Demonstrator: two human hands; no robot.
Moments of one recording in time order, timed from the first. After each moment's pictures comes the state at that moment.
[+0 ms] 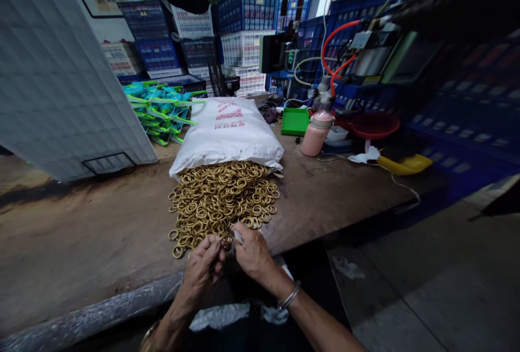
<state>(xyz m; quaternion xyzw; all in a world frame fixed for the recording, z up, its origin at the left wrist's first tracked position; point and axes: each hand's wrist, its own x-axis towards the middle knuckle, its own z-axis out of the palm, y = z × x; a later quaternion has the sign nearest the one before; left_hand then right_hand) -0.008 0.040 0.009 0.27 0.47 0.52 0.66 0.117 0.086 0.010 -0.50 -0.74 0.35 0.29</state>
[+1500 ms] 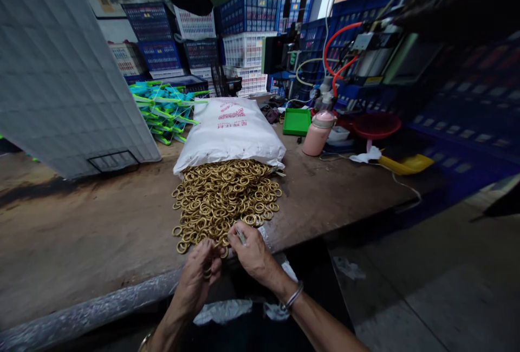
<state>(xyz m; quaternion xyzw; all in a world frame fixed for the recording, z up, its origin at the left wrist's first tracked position) -0.016 0.024 0.014 0.22 0.46 0.56 0.66 0.110 0.077 0.019 -0.46 -0.66 0.48 0.35</state>
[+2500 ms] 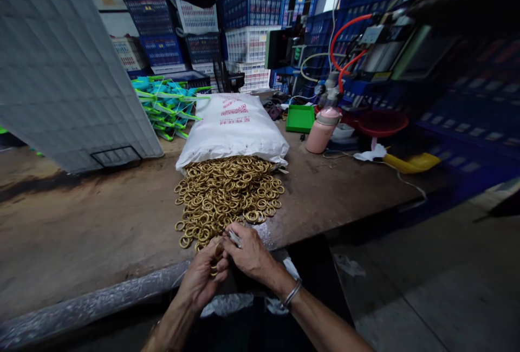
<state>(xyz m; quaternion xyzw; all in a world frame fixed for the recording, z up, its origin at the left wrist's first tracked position) -0.012 0.029 0.015 0.11 0.40 0.53 0.74 0.103 0.072 0.022 -0.44 -0.71 0.46 0.29</state>
